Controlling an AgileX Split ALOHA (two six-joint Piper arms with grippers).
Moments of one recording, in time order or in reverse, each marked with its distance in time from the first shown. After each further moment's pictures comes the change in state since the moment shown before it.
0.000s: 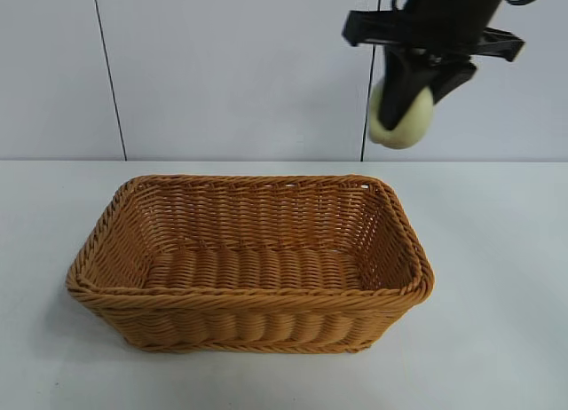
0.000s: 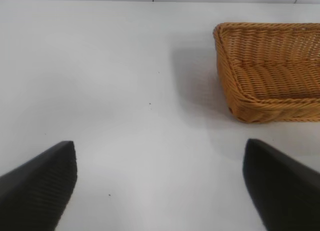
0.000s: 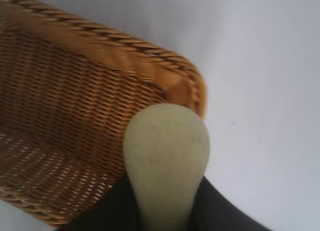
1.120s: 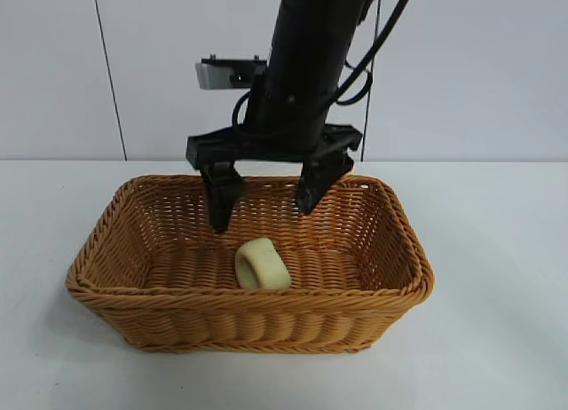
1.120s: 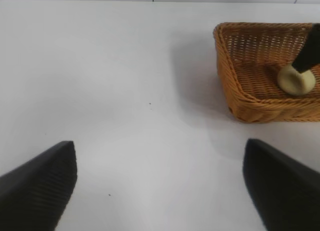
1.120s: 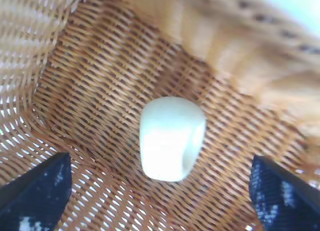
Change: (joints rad) left arm 0.000 0.000 0.000 0.000 0.000 0.000; right arm 0.022 0.162 -0.372 -0.146 0.233 0.052
